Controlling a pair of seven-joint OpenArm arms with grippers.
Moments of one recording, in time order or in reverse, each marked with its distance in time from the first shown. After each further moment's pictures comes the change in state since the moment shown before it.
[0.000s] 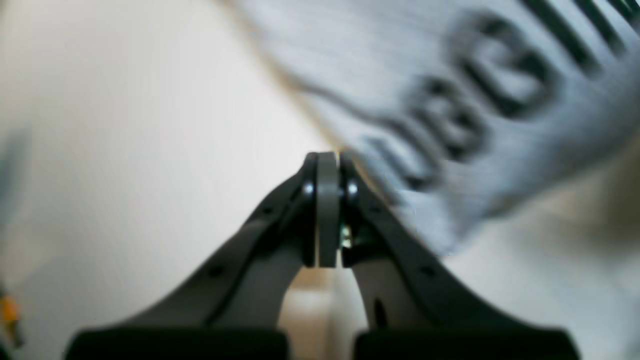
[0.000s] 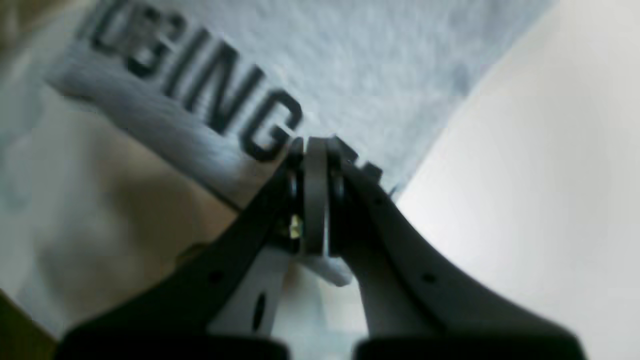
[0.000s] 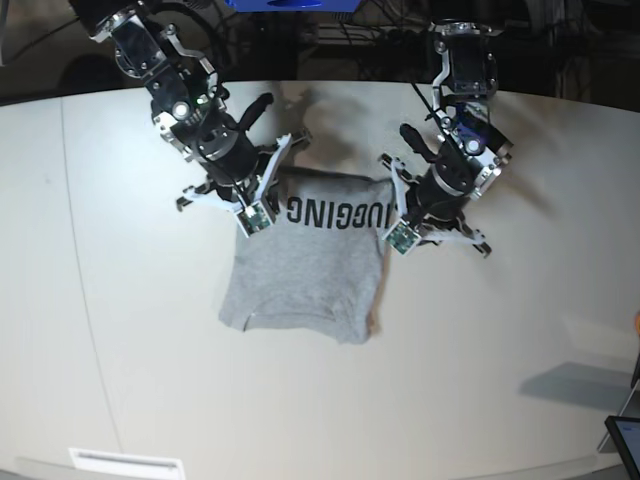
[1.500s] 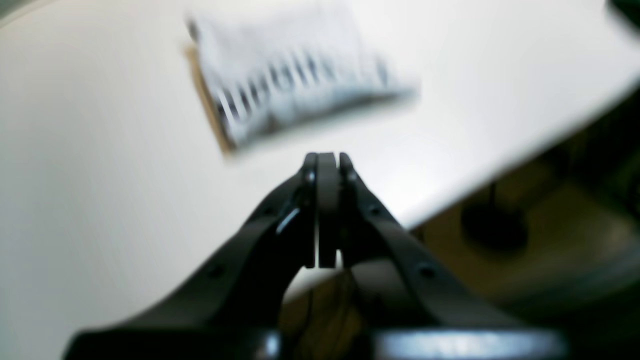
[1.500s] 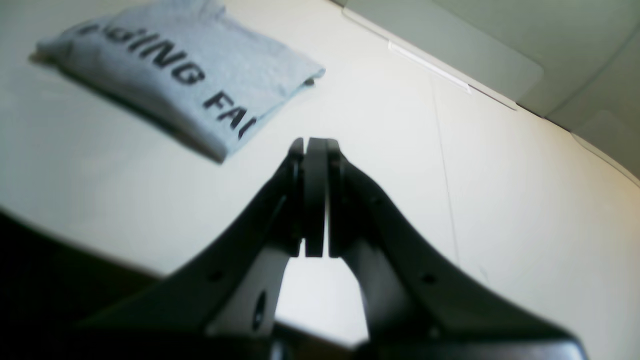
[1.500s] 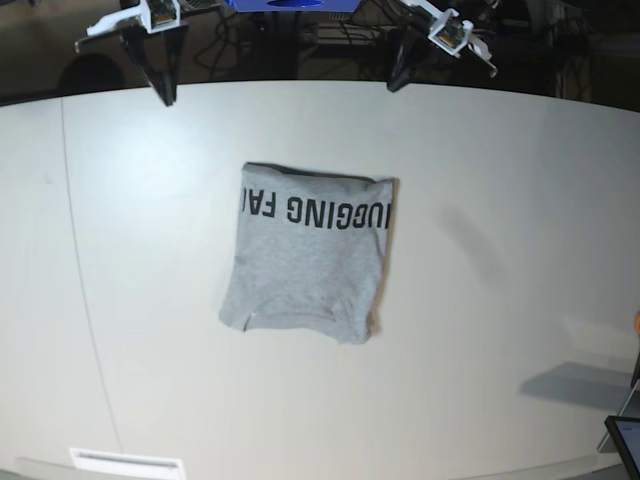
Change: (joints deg) left arm 46.2 -1.9 -8.1 -3.7 -4.7 6.4 -66.5; right arm -49.8 3.0 18.6 -1.0 -20.7 -17.2 72.6
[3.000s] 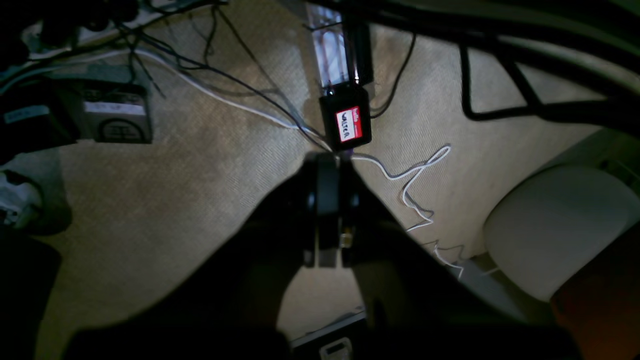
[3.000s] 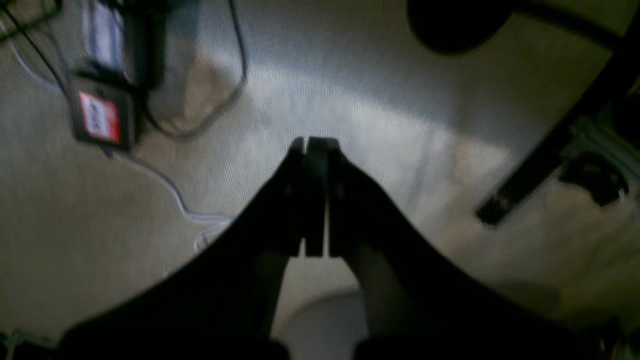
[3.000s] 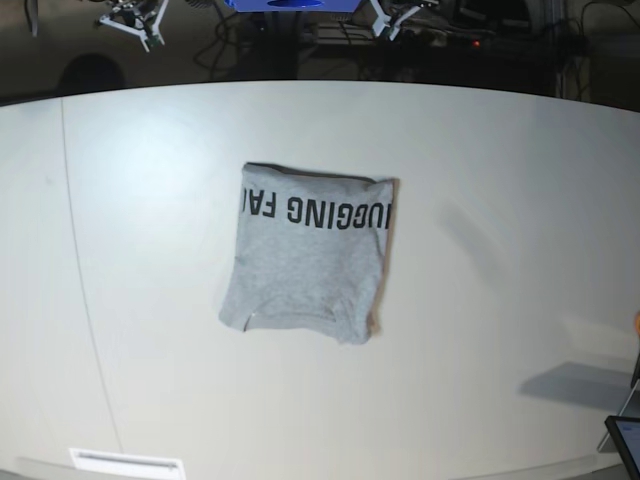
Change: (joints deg) left arm -46.2 1.4 1.7 -98.2 5.6 8.9 24.6; right arm 50.4 -4.9 -30.1 -102.0 36.1 22.2 -17.6
